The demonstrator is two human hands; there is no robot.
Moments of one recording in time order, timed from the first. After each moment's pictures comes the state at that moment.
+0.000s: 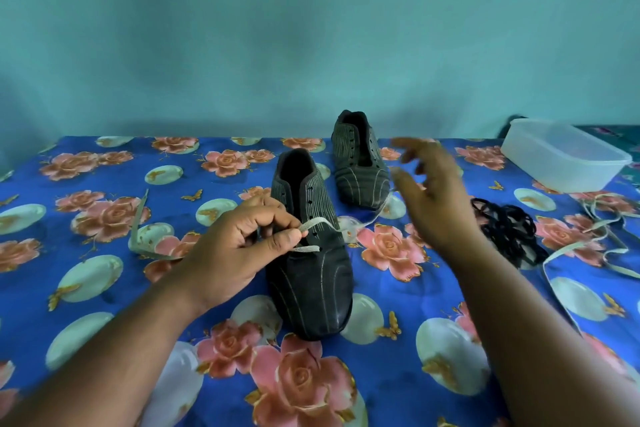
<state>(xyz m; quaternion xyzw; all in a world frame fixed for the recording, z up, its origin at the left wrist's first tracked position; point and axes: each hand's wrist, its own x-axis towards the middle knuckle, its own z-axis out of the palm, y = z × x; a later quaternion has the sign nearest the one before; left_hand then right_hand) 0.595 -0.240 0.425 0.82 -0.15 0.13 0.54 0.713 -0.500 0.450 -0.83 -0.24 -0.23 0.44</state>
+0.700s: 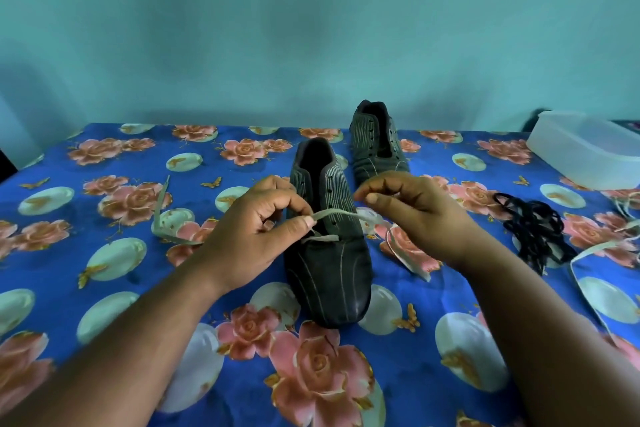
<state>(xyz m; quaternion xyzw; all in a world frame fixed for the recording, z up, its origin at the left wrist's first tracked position) 0.595 -0.235 0.427 0.85 -0.13 0.18 0.48 0.692 -0.482 0.449 -0.78 -0.39 0.03 0.49</state>
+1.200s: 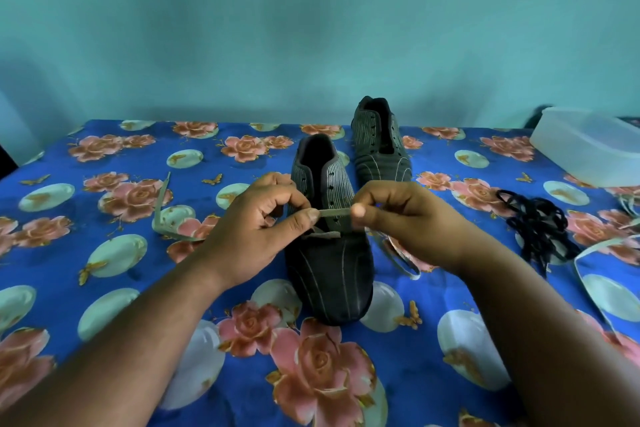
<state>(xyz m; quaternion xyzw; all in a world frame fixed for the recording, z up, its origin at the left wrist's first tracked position) 0.595 -0.236 0.425 0.86 -0.11 0.18 0.47 0.681 -0.472 0.450 -0.75 -0.42 0.11 0.49</state>
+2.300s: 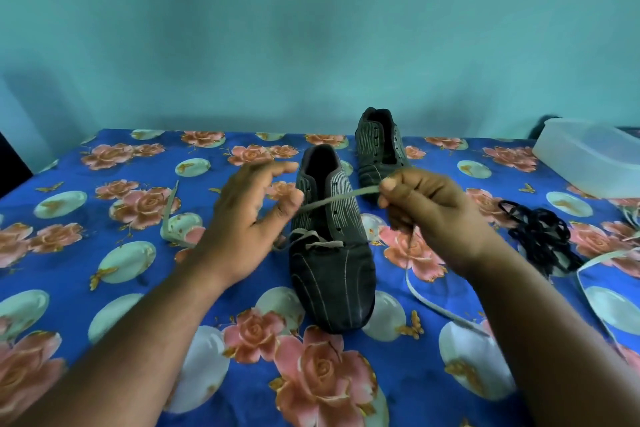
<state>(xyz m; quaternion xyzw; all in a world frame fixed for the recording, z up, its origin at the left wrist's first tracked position) 0.596 -0.224 0.430 0.88 -0.04 0.27 0.39 0.679 -0.480 0.461 -0.69 -0.34 0.08 0.64</state>
